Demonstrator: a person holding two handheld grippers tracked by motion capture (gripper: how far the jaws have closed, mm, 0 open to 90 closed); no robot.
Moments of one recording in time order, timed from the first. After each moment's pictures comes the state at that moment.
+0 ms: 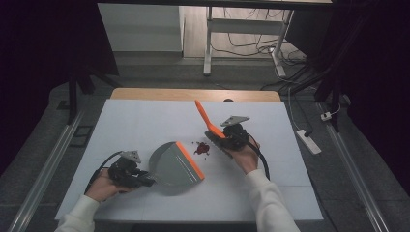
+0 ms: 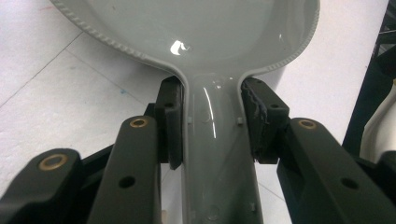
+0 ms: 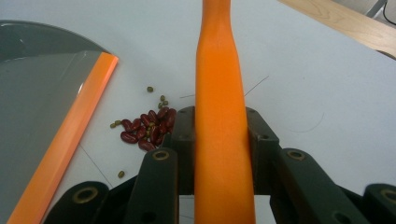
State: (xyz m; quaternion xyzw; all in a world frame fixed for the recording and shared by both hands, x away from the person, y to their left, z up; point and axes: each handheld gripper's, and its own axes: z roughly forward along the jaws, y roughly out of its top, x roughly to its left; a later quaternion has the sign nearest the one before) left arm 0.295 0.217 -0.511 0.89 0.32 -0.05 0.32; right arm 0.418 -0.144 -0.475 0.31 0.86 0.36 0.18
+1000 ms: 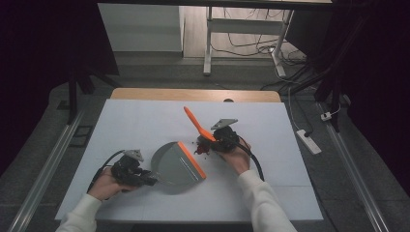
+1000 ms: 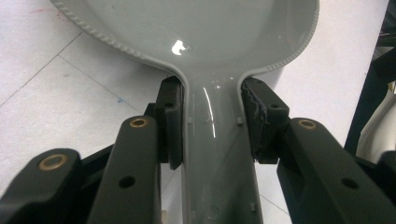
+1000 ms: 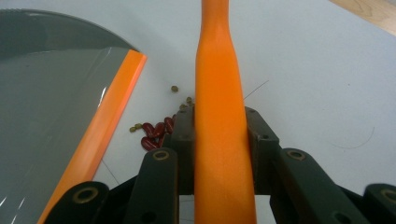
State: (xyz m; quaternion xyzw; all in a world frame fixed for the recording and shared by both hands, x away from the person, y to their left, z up) left arm 0.301 0.213 -0.513 0.89 0.32 -0.06 0.32; right arm 0.416 -0.118 -0.489 0.29 0.88 0.35 0.16
